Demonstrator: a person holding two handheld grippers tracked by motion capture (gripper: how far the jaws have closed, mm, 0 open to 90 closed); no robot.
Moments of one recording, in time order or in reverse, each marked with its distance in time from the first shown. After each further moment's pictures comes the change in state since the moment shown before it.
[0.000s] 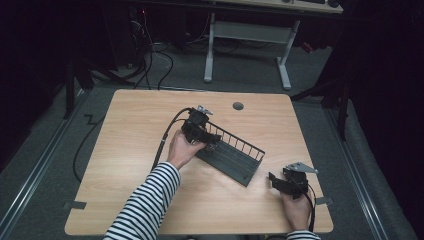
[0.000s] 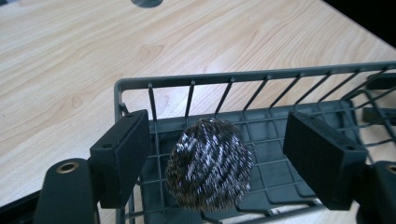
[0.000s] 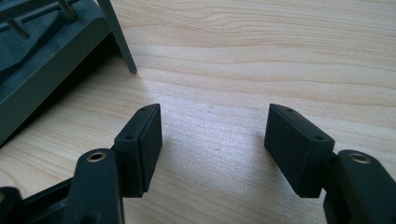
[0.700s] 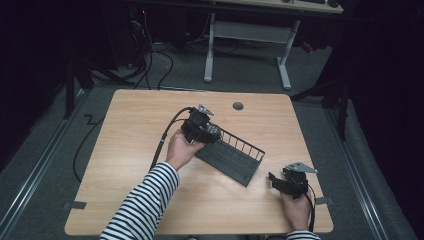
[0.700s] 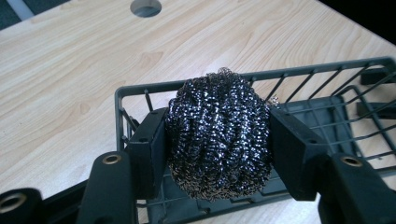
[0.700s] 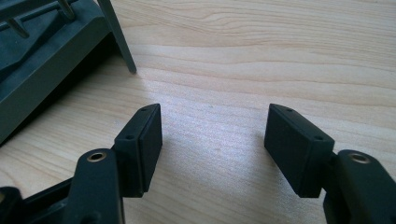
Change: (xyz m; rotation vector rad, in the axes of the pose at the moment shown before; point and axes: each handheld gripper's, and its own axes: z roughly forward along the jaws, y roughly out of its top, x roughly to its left) left arm -0.010 0.003 -0.006 0.008 0.027 0.045; right arm 0.000 0.000 0.000 0.000 -0.003 -0.003
